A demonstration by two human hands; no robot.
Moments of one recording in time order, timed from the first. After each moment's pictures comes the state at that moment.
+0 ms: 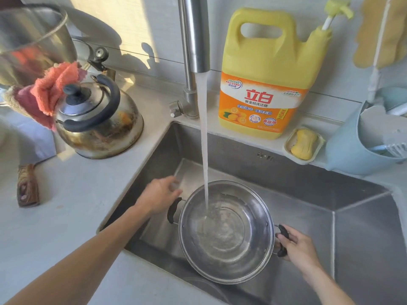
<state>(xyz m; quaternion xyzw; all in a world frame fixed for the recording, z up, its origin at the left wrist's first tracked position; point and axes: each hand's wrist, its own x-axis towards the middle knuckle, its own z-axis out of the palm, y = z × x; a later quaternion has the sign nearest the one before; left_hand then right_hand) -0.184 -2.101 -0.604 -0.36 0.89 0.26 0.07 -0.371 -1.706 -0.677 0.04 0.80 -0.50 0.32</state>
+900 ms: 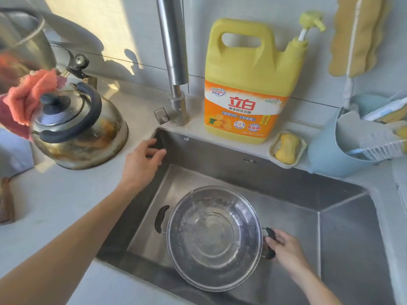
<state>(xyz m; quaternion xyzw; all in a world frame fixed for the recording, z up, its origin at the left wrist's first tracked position) -0.237 -2.133 -0.538 -0.42 0.80 0.40 -0.17 -0.372 -1.709 -0.660 0.06 0.81 -0.47 0.34</state>
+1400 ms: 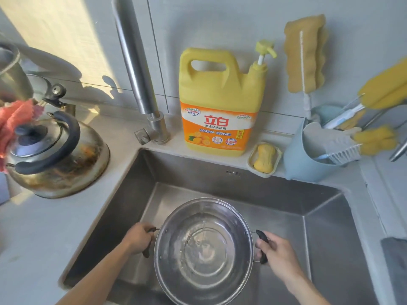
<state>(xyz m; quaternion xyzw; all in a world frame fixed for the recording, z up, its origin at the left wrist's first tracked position) -0.181 -2.098 -0.676 -0.46 0.77 0.40 0.18 -0.370 -1.711 -0.626 -0.02 0.81 -0.49 0.31</state>
